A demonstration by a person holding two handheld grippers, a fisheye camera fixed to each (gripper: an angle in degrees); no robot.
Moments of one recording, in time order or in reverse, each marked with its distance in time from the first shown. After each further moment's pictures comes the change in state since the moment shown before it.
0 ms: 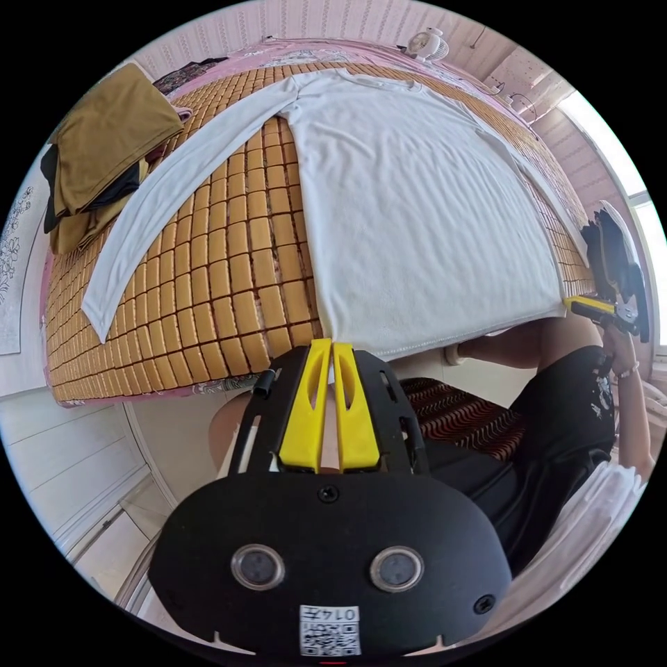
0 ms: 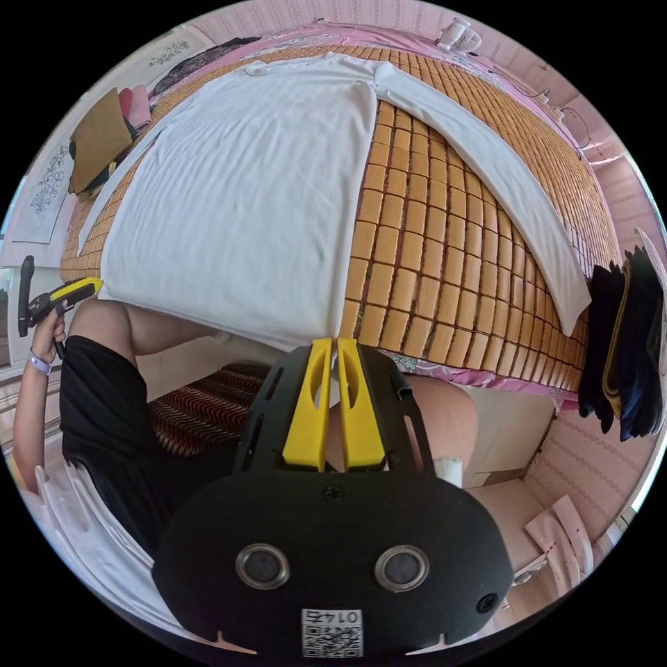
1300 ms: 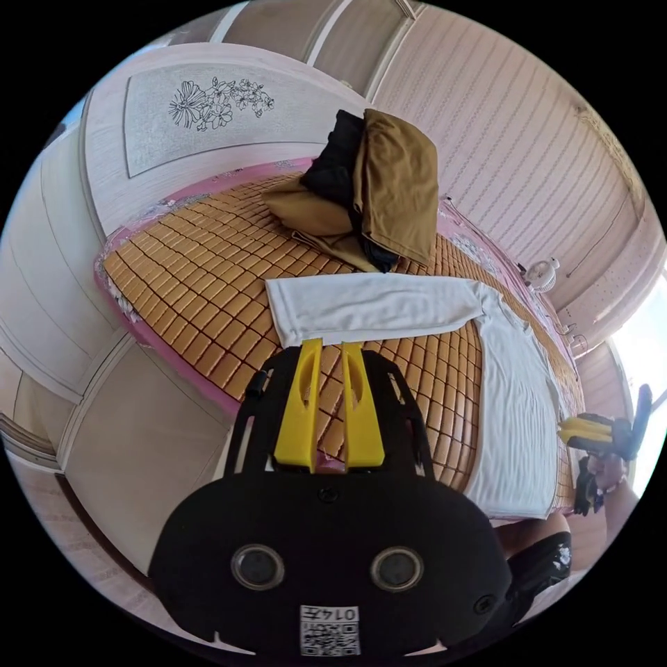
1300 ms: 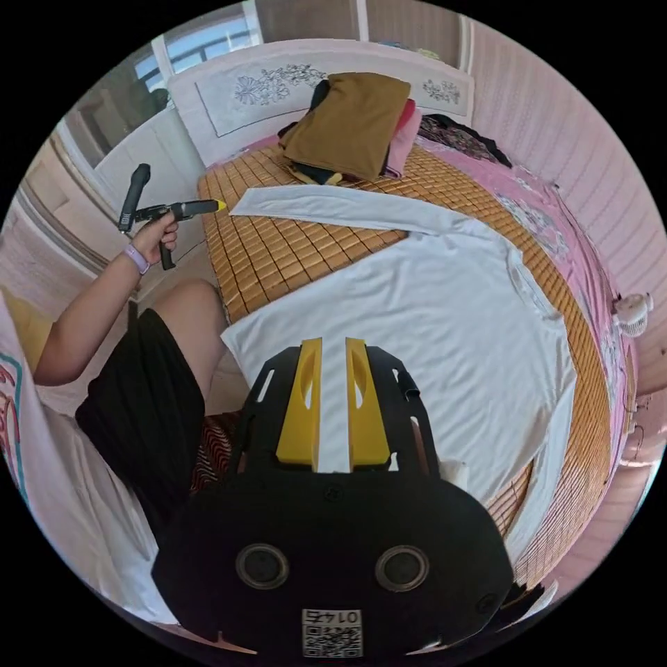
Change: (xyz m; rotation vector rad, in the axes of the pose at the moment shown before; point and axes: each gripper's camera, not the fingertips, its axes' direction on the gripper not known) left arm -0.266 0.190 -0.023 0.626 -0.031 -0.663; right arm -0.354 -0.131 -0.073 0.306 -0.099 -0.852
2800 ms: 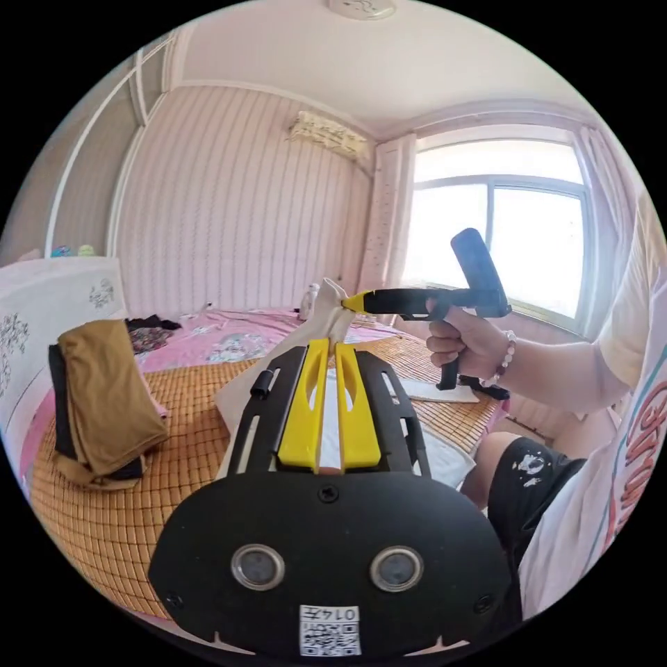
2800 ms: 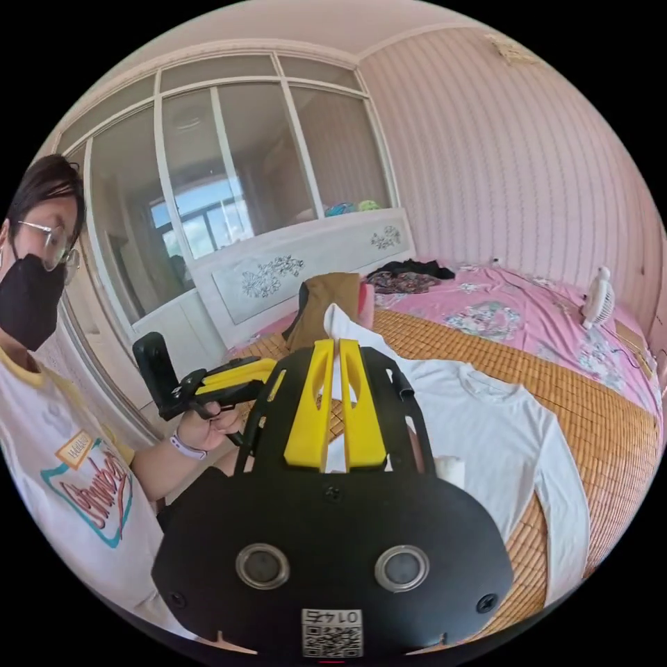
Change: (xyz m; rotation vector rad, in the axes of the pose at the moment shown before) left arm 0.295 0.039 -0.130 0.420 0.788 0.831; right arm 0.060 0.134 -0.211 0.714 0.031 0.322
